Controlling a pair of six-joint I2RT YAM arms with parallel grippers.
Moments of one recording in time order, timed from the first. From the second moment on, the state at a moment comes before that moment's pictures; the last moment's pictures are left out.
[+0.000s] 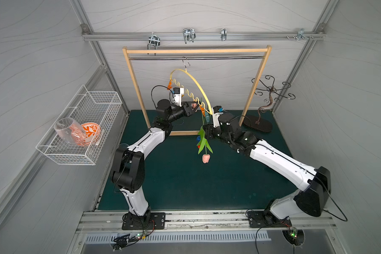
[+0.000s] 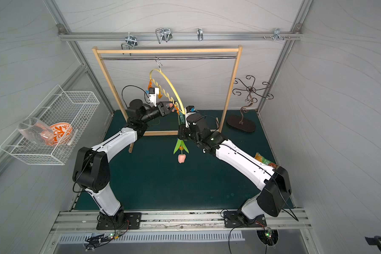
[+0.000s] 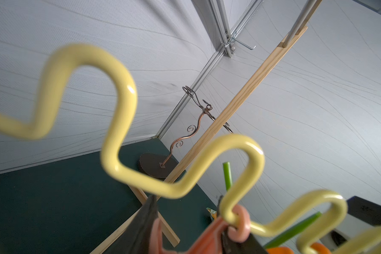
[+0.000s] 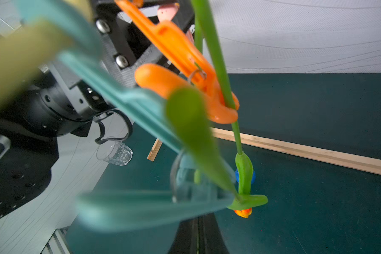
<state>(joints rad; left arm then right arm) -0.29 1.77 1.36 0.51 0.70 -0.70 0.82 1.48 1.37 -0.33 0.07 0.47</state>
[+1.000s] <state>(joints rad) -0.24 1.77 1.36 0.50 0.69 -0.72 0.82 1.49 1.37 -0.32 0.05 0.47</state>
